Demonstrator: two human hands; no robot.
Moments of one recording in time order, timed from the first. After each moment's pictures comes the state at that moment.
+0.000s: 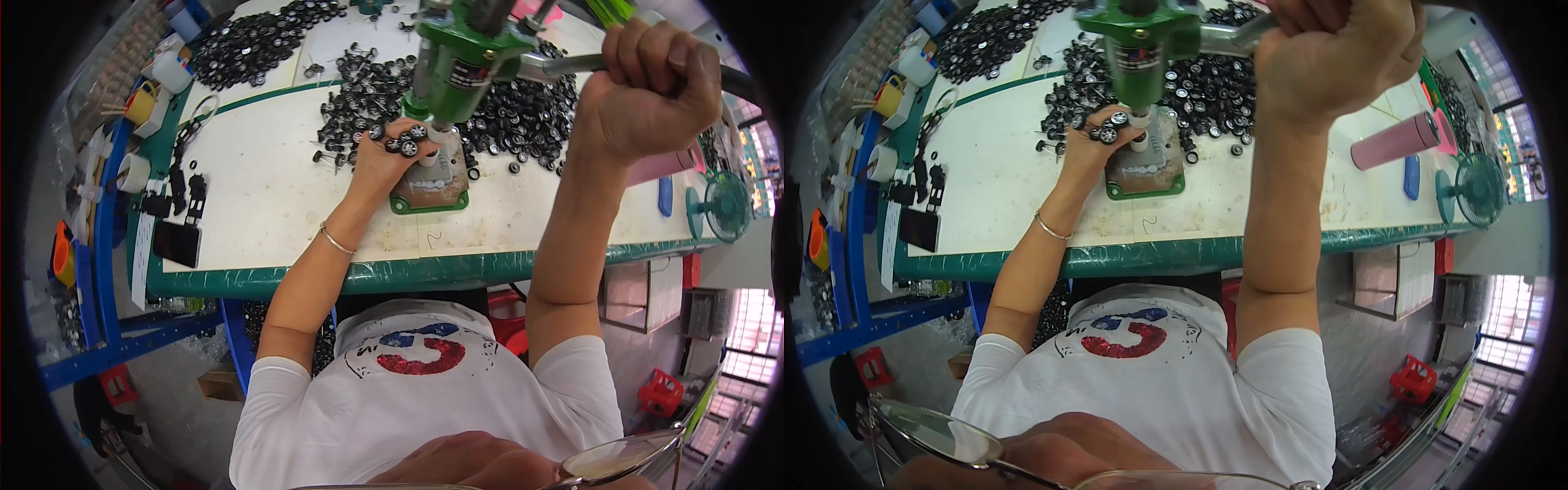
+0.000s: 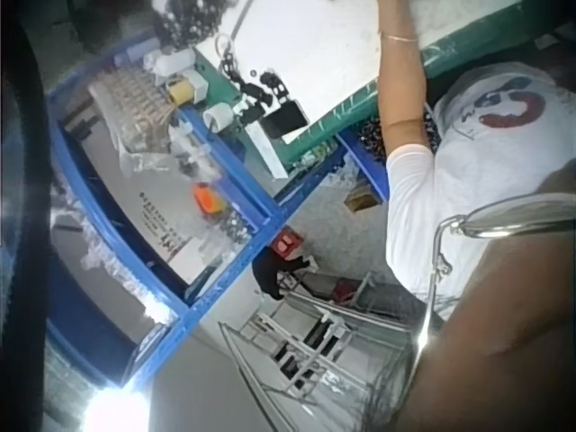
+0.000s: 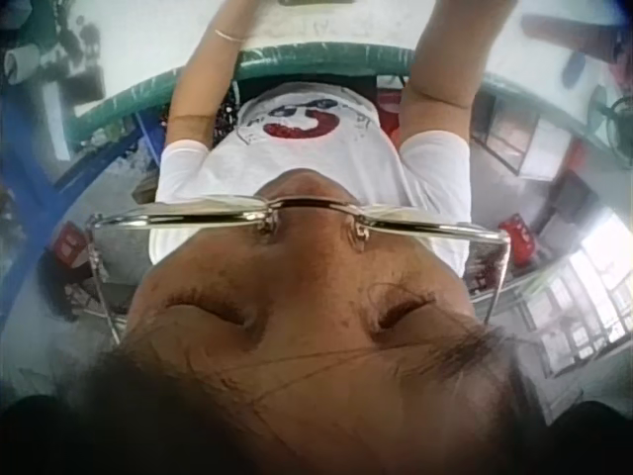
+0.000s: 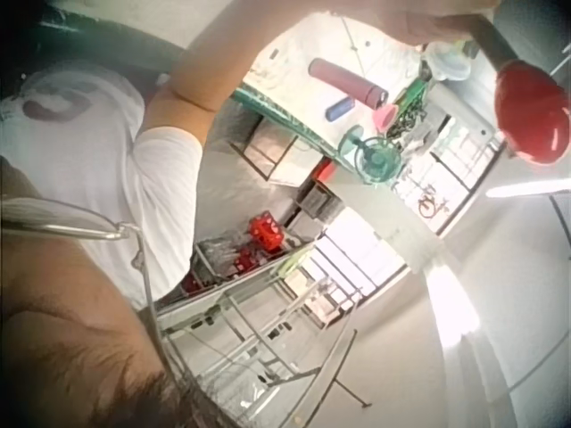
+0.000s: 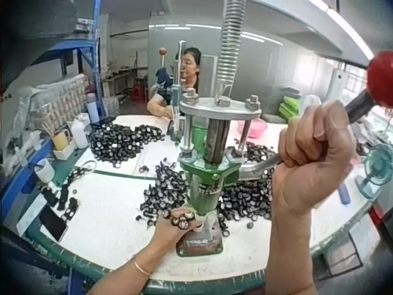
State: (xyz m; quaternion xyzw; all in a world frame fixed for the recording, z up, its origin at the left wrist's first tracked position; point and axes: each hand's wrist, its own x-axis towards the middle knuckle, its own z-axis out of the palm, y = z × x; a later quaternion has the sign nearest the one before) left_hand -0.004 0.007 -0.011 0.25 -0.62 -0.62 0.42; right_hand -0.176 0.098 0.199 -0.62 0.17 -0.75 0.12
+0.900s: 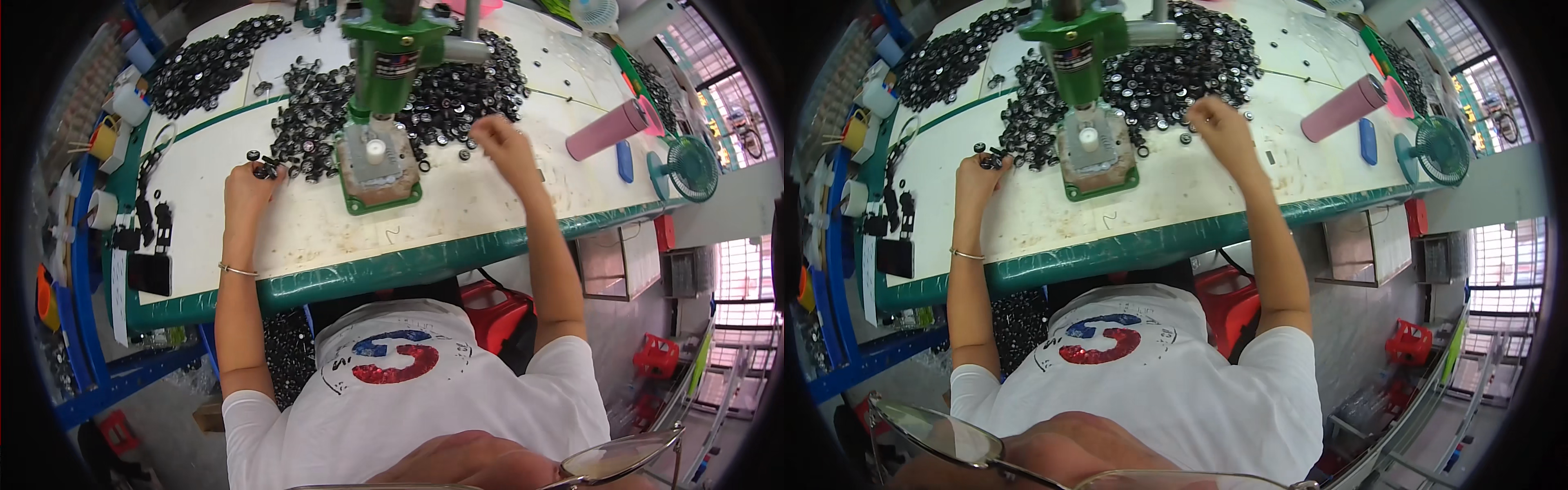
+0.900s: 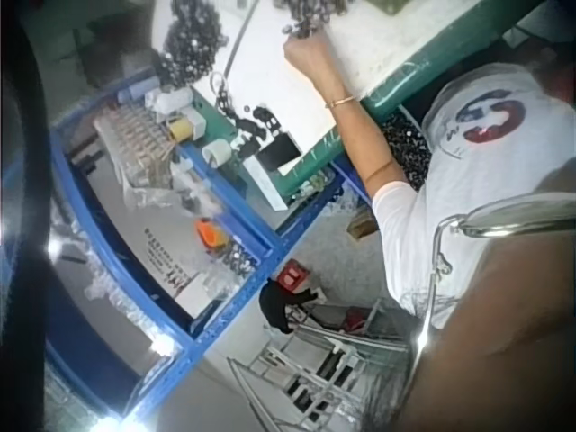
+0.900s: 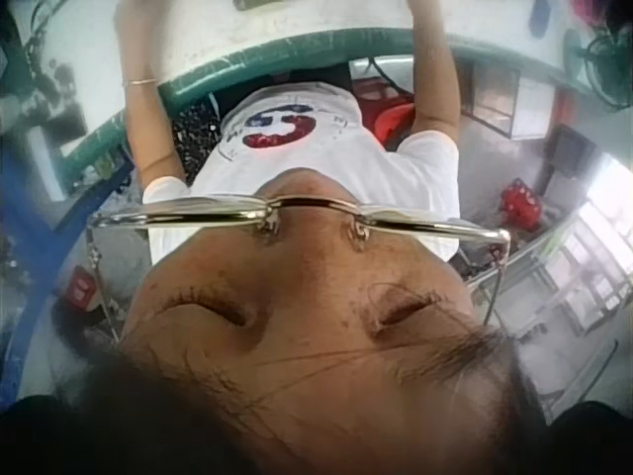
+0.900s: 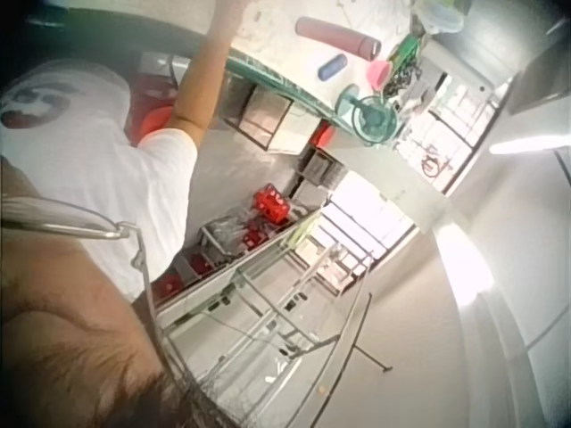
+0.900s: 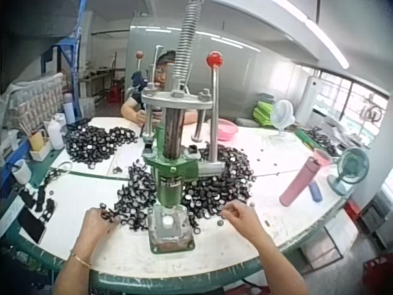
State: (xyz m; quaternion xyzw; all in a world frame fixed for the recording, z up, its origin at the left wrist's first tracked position) left_hand 0.104 -0.045 -0.015 0.58 -0.75 -0.26 0.18; right_hand -0.248 0.158 0.007 -0.51 0.73 -0.44 0.11
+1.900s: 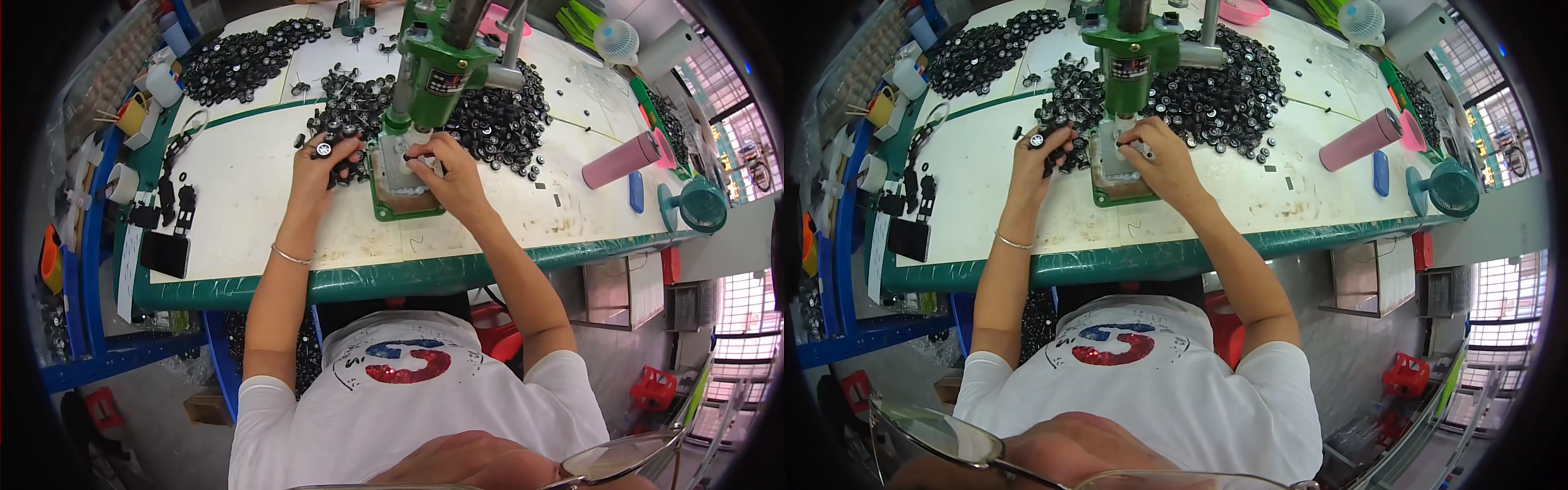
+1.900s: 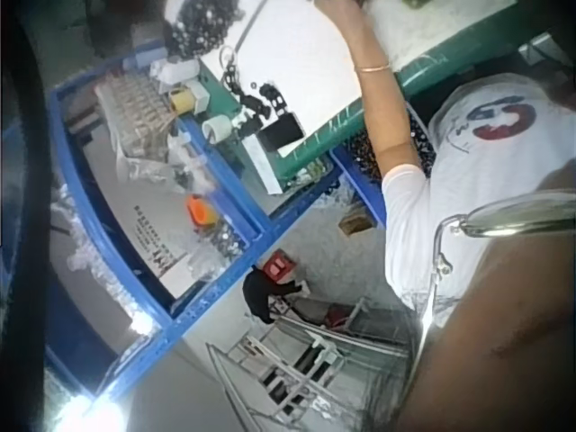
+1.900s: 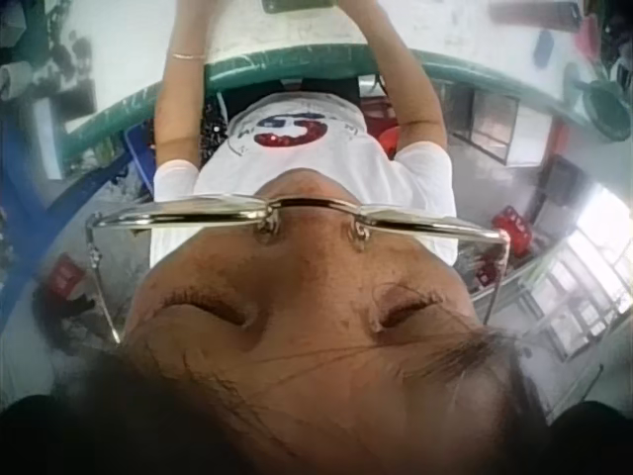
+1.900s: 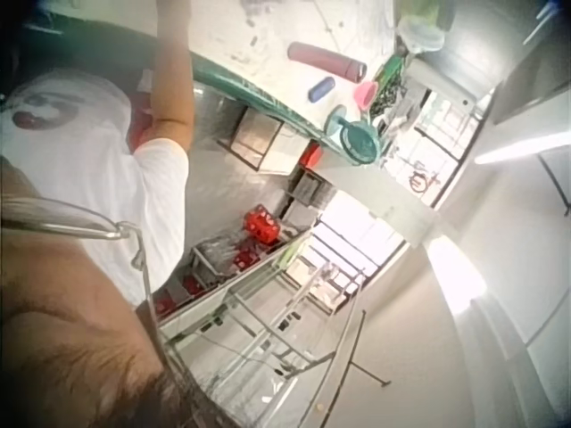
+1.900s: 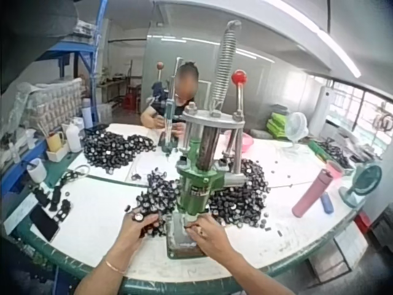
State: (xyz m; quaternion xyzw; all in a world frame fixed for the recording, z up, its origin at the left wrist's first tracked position) left_hand 0.055 -0.015 -0.002 0.29 -0.48 -0.72 0.41; right_hand -0.131 0.107 0.015 -0.64 0.59 -0.49 0.10
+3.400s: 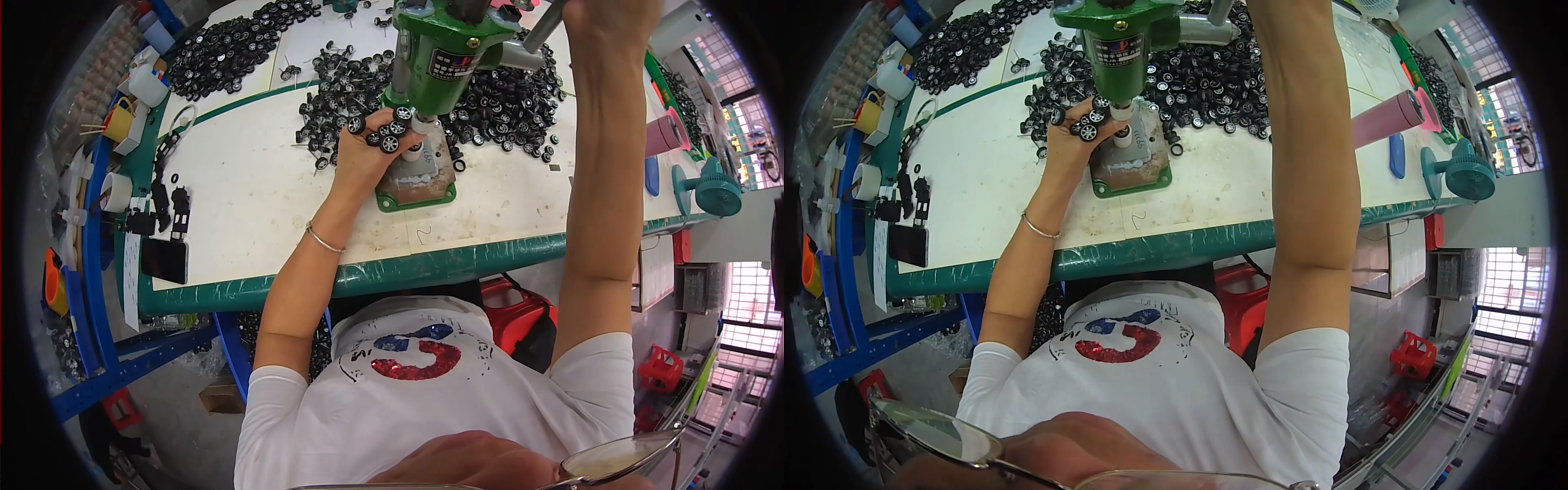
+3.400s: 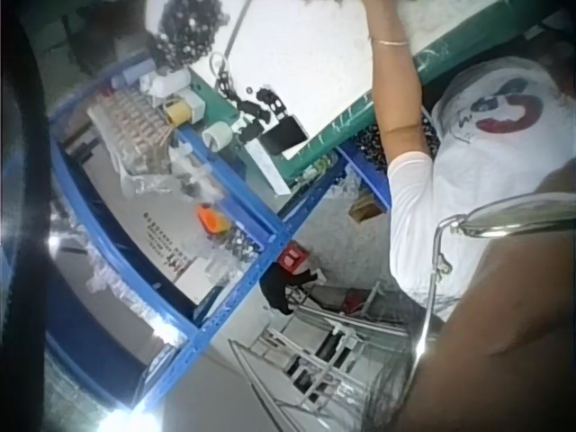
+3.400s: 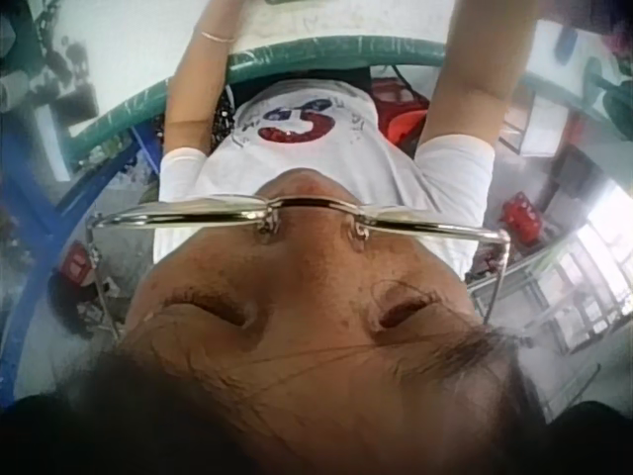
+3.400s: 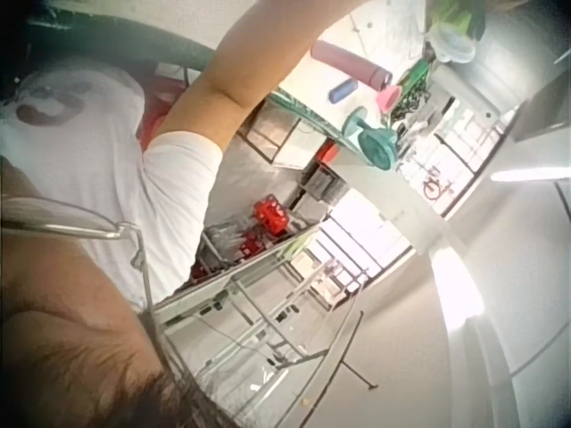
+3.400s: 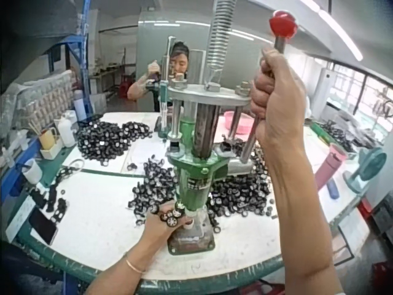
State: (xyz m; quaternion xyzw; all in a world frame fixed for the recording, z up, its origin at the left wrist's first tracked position) left_hand -0.003 0.003 -0.008 0.23 -0.65 -0.59 0.43; right_hand -0.176 0.048 0.229 -0.50 0.36 -0.78 0.07
